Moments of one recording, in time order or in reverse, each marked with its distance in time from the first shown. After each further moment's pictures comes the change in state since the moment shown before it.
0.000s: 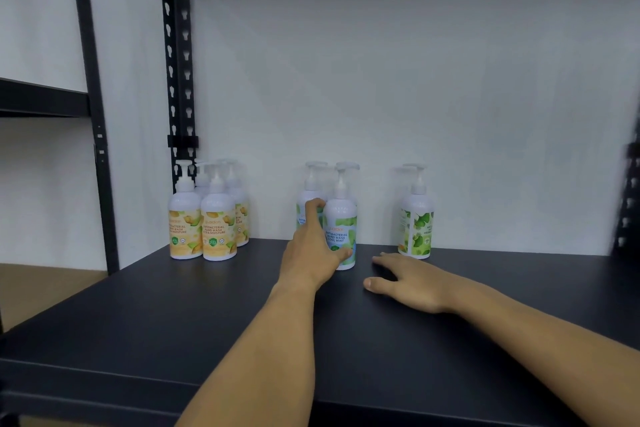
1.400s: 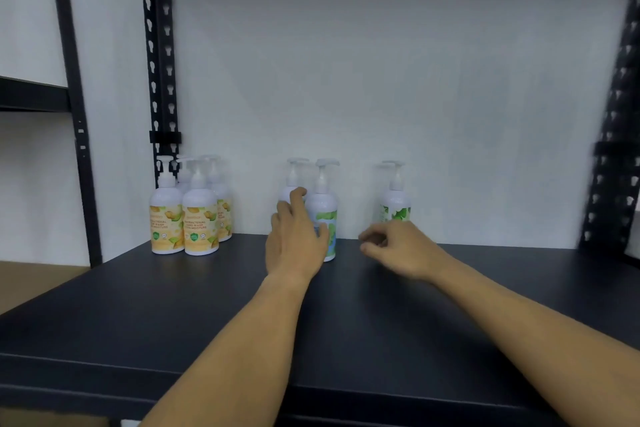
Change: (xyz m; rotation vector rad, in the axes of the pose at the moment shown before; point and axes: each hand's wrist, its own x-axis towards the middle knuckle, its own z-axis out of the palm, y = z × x) left_hand -0.007 0.026 0.005 0.254 0.208 0.023; right_hand -0.003 0.012 -0.026 0.166 0.316 -0.069
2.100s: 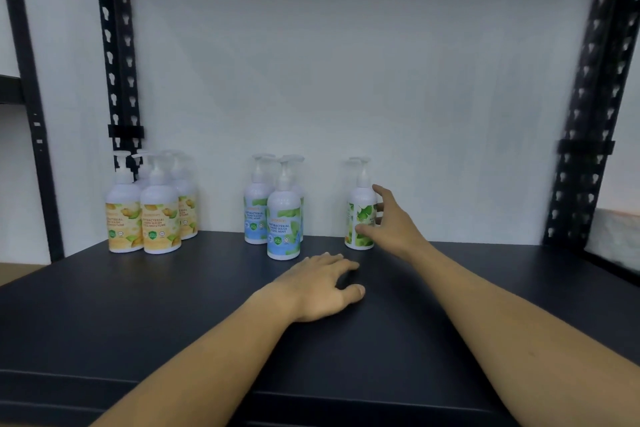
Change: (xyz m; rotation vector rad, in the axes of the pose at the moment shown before) left_hand -0.042 0.055 0.018 0.194 -0.836 0.304; right_hand 0.035 0.071 -0.011 0.440 0.196 0.078
